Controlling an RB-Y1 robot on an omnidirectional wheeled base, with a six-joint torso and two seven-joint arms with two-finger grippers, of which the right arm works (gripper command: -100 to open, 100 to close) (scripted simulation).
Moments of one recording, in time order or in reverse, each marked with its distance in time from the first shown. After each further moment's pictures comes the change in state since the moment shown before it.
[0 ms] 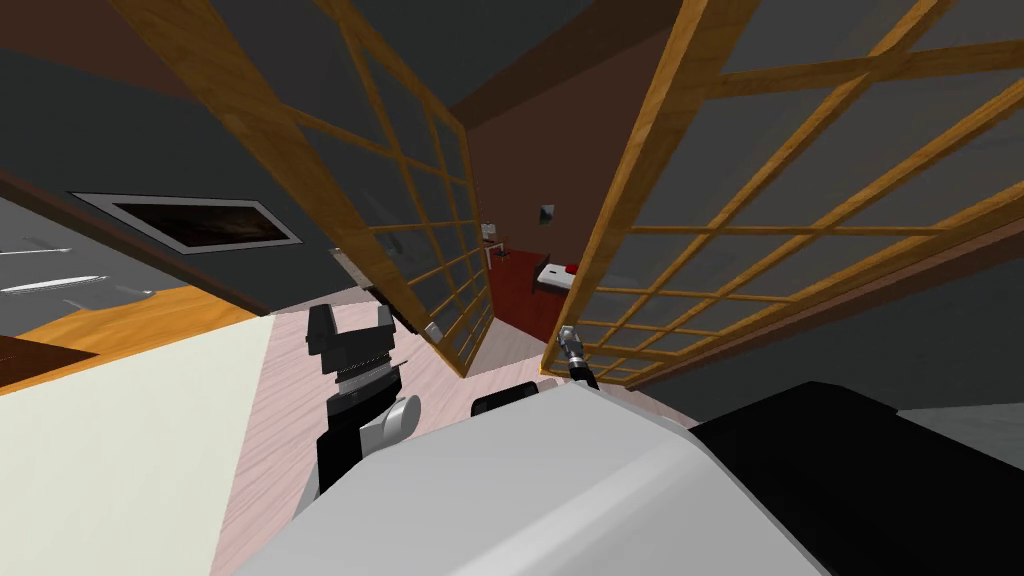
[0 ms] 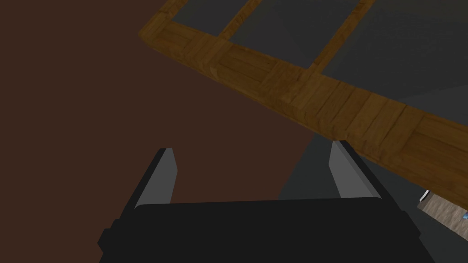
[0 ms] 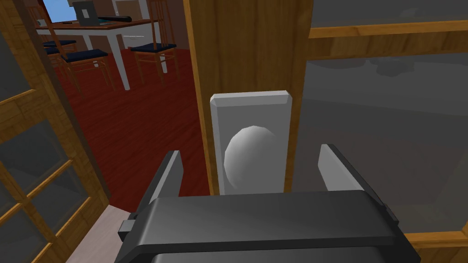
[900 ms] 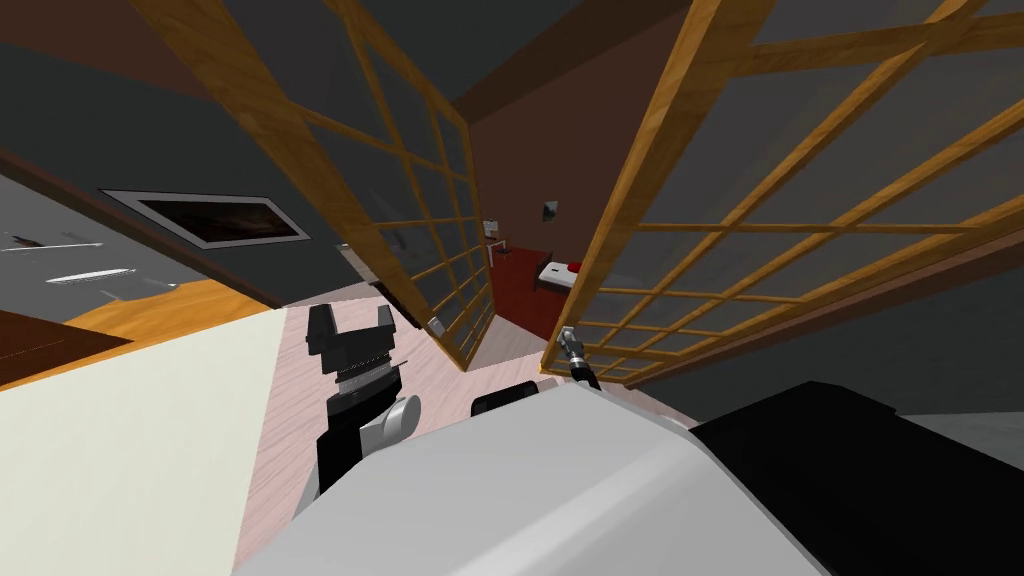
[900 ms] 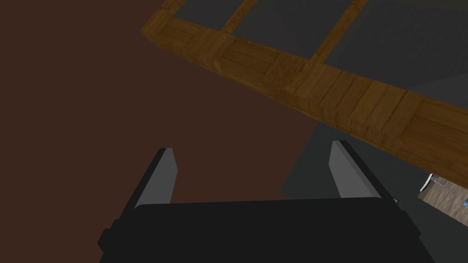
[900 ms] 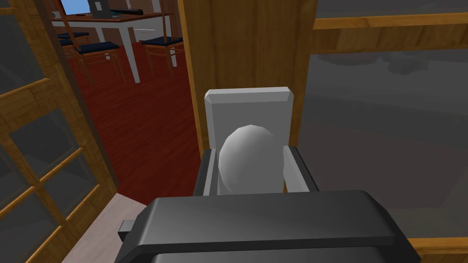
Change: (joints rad) arm 0.004 -0.020 0.017 -0.002 0.009 -0.005 -0.019
